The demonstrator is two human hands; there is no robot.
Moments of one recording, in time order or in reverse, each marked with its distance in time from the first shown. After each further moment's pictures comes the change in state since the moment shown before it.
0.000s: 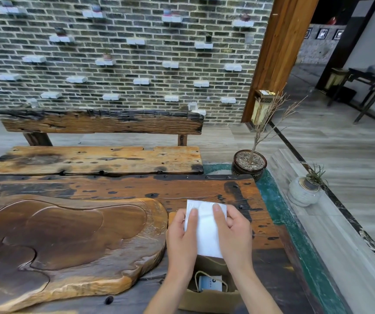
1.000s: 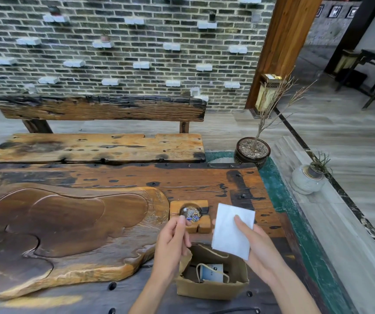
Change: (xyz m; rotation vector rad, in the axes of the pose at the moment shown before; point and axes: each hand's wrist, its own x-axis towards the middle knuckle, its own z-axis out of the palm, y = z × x) left_hand 0.004 -0.039 -0.038 0.065 -0.190 -0.148; right_hand 0.018 0.044 -0.052 0.467 -0.227 0.683
